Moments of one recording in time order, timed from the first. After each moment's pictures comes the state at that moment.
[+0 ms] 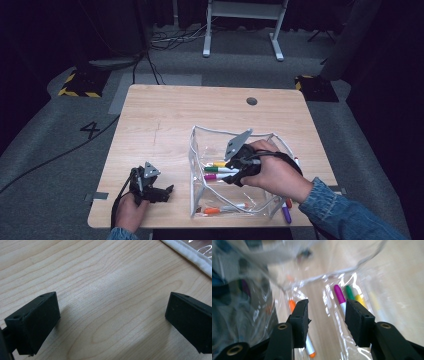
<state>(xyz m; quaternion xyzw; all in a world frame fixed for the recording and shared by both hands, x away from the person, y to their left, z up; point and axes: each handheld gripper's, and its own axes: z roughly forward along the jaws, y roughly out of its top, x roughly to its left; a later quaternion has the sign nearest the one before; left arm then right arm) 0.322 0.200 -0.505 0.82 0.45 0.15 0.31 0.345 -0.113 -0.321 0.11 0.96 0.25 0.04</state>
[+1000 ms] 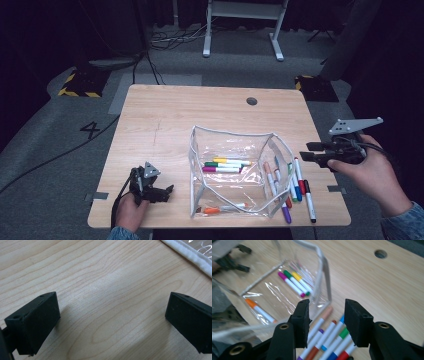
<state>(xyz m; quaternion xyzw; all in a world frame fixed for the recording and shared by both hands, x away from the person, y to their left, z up) 0.323 0.200 -0.505 0.82 0.45 0.15 0.32 0.338 -0.317 -0.282 0.36 0.86 0.34 0.13</state>
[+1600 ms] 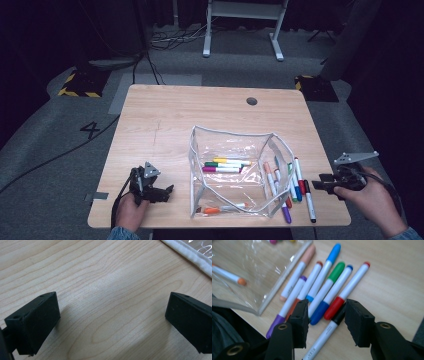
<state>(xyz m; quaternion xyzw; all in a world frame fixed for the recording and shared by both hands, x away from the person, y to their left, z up) 0.323 0.200 -0.505 0.82 0.45 0.15 0.32 0.317 -0.372 -0.386 0.45 0.85 0.27 0.08</state>
